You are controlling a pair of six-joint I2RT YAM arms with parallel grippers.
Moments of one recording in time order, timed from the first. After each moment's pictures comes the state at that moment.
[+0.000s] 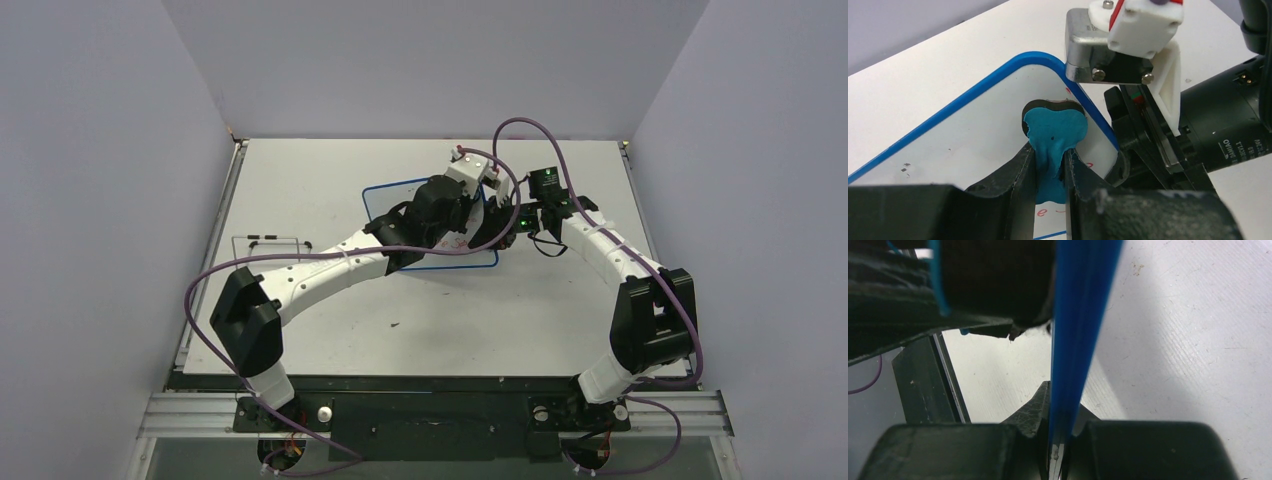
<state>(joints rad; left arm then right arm) -0.92 1.71 1.45 -0.09 -0.36 -0.13 0.26 1.58 1.18 -0.50 -0.88 -0.25</state>
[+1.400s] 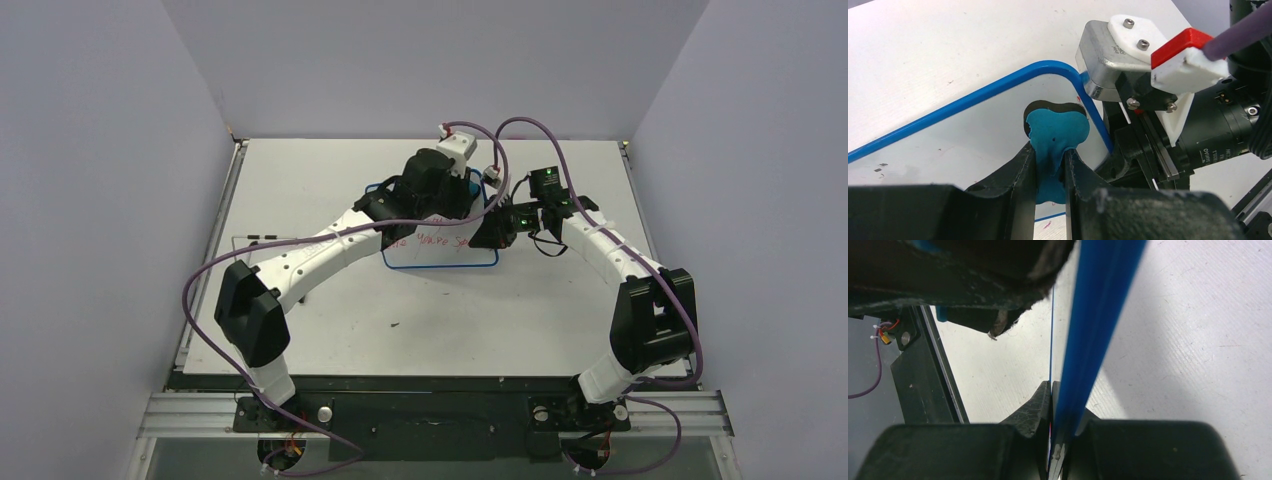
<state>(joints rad) -0.81 1.75 1.61 -0.28 -0.11 -0.27 0.26 1.58 1.18 -0.49 -0.87 -0.24</state>
